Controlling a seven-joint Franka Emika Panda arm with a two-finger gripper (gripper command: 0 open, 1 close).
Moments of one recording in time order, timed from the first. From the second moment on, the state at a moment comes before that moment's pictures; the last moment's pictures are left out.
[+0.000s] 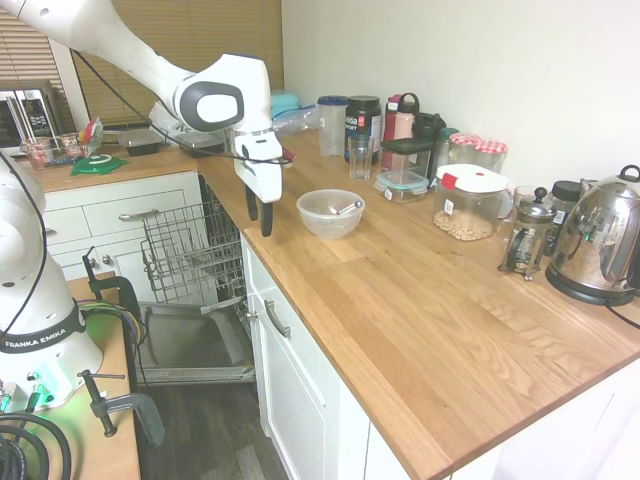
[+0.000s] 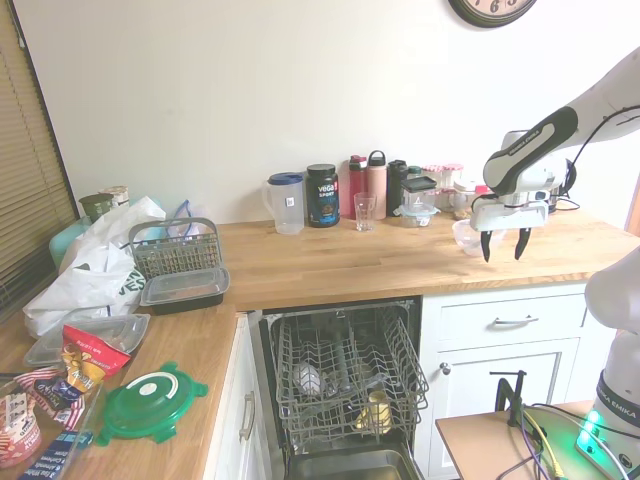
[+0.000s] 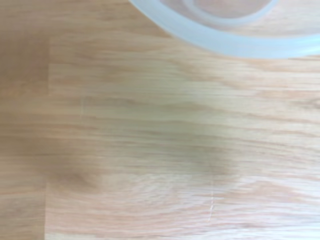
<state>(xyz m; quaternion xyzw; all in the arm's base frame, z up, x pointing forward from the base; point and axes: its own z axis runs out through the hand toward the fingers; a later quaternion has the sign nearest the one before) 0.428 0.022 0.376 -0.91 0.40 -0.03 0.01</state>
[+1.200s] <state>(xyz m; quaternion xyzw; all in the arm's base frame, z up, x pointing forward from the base) 0.456 -0.006 0.436 -0.80 0.56 -0.08 0.21</state>
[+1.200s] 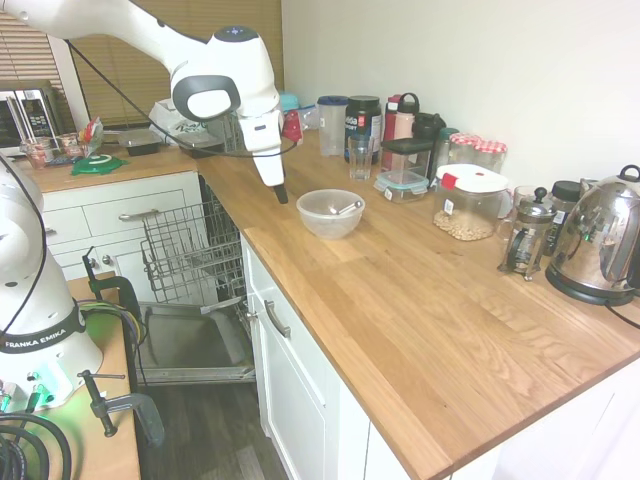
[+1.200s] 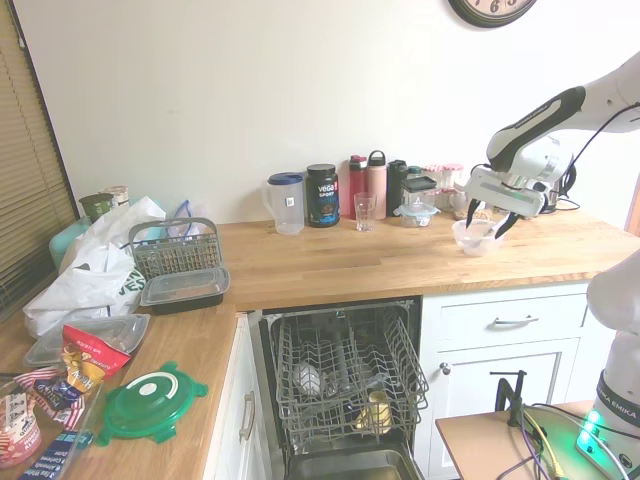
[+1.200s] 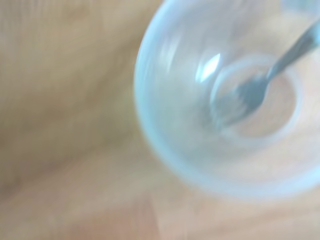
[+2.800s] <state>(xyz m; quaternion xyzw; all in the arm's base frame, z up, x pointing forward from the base) 0.616 -0.024 0.382 -0.66 0.75 0.00 0.00</state>
